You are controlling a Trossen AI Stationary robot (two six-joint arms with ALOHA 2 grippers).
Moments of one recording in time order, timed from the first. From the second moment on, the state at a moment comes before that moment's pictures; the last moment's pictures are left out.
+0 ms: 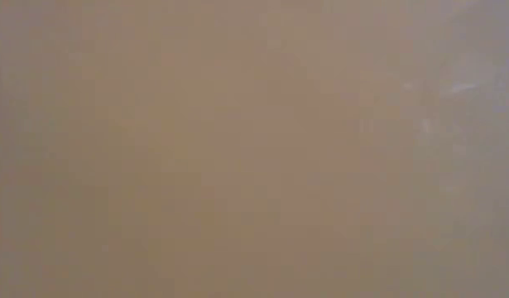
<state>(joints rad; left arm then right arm) 0.84 1.58 1.17 -0.97 0.09 -0.98 0.06 0.85 0.86 -0.41 -0.12 0.62</state>
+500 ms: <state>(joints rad) 1.02 1.70 1.17 -0.80 0.20 -0.77 0.06 0.85 0.86 -0.37 0.04 0.70</state>
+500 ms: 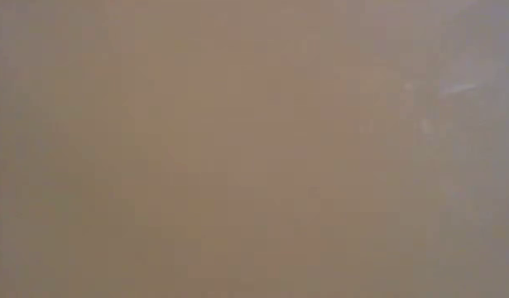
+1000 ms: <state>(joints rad) 1.03 1.77 1.17 -0.72 0.27 -0.79 0.06 0.85 0.86 -0.35 0.09 0.72</state>
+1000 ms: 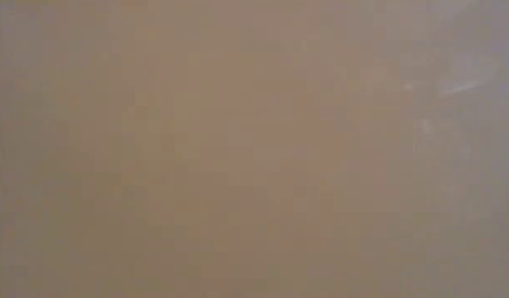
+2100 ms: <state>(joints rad) 0.88 1.70 1.42 -1.21 0.24 -0.26 0.06 0.85 0.86 -0.32 0.10 0.74</state>
